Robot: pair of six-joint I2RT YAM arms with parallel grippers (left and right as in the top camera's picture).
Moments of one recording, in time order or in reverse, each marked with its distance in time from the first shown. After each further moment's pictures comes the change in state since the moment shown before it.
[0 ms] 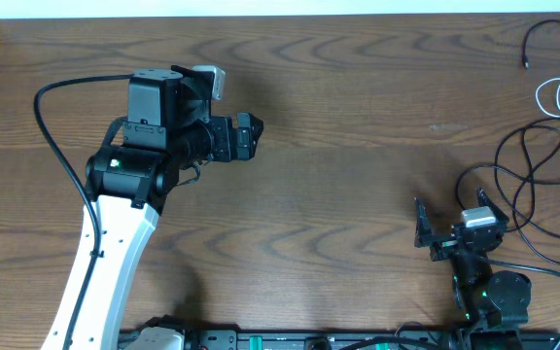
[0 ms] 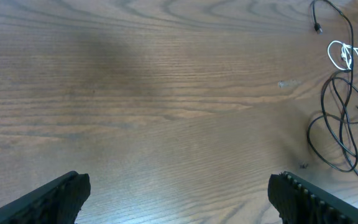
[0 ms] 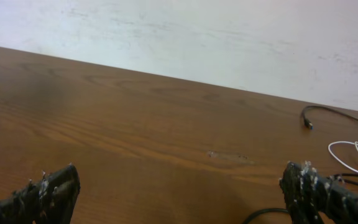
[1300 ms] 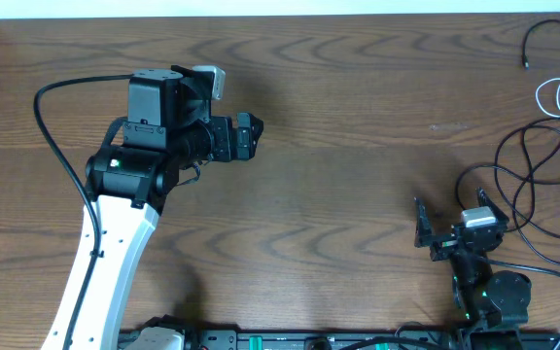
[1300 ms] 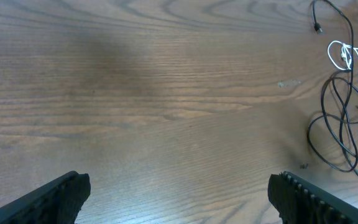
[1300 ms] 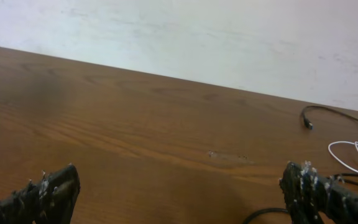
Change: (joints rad) left arm 0.000 0.000 0.000 0.000 0.000 0.000; right arm 0.000 0.000 0.000 0.000 0.000 0.000
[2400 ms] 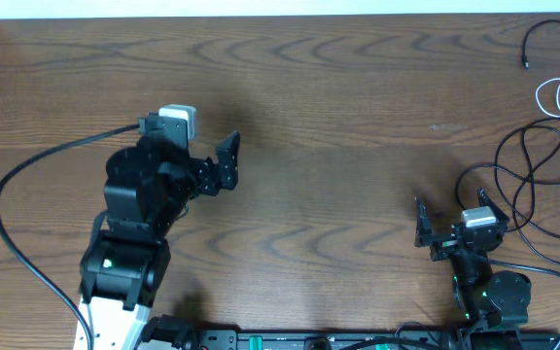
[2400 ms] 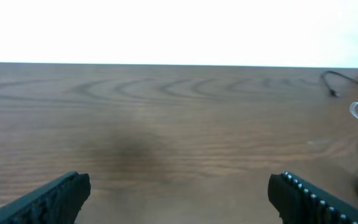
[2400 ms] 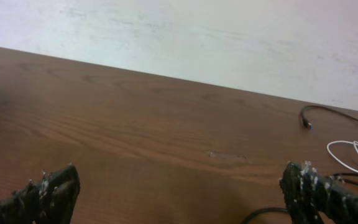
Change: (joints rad) left arm 0.000 -0.428 -0.444 0.441 -0.198 0.027; right arm 0.000 0.000 0.000 0.000 0.003 0.000
